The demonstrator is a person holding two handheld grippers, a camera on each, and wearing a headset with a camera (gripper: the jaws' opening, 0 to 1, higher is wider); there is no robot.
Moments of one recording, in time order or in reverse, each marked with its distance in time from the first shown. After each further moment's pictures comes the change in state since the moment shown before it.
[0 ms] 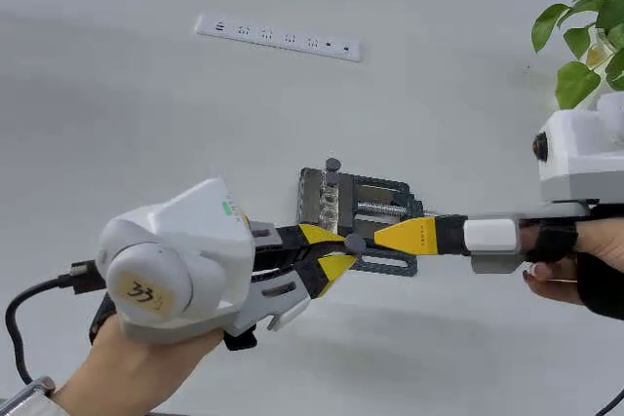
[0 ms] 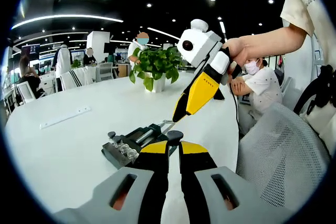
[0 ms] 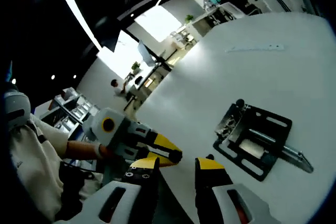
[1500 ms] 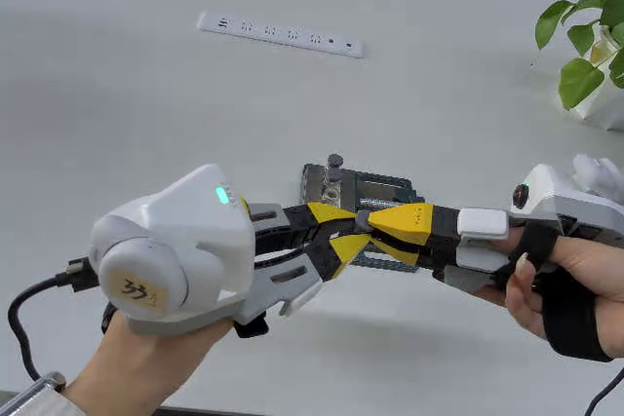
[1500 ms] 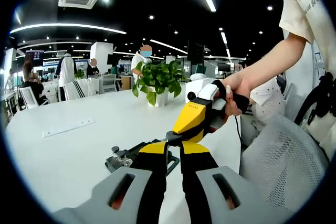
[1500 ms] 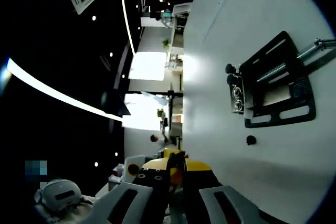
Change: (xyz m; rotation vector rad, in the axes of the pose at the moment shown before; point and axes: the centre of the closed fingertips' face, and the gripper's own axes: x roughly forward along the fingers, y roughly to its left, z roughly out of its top) left arm -0.003 0.000 0.030 0.007 -0.114 0.026; right arm 0.010 0.013 0.012 0.795 -0.314 0.404
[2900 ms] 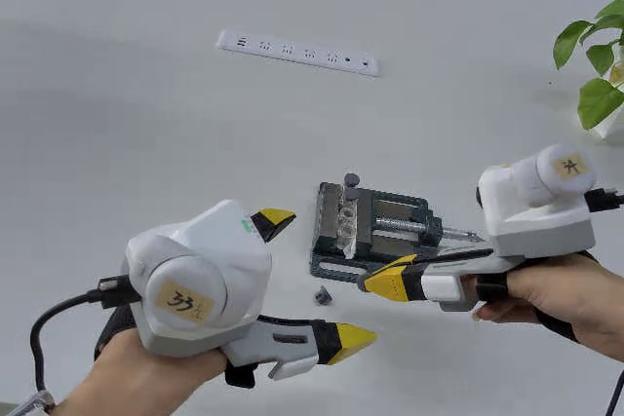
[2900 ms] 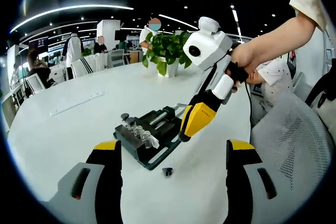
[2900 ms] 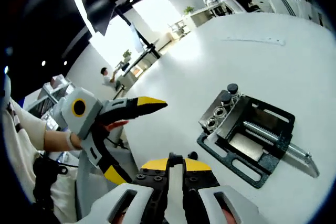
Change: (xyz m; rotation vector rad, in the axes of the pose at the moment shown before) left arm -0.009 0.025 -0.058 -0.011 0.215 0.083; right arm 0.004 -0.061 0.017 -0.668 0.213 -0.418
